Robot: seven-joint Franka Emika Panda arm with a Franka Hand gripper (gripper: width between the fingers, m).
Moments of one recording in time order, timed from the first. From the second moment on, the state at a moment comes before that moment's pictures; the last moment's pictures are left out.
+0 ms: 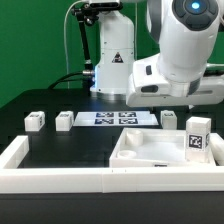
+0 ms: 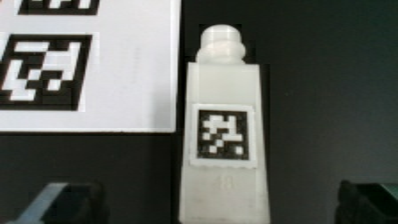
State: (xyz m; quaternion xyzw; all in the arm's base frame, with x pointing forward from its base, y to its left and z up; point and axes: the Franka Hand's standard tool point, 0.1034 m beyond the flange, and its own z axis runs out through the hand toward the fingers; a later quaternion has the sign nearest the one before) arm 0.385 0.096 0.031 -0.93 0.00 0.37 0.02
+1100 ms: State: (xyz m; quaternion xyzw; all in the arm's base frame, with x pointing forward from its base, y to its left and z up) arm 0.361 0.104 0.004 -0.89 0.00 0.45 0.01
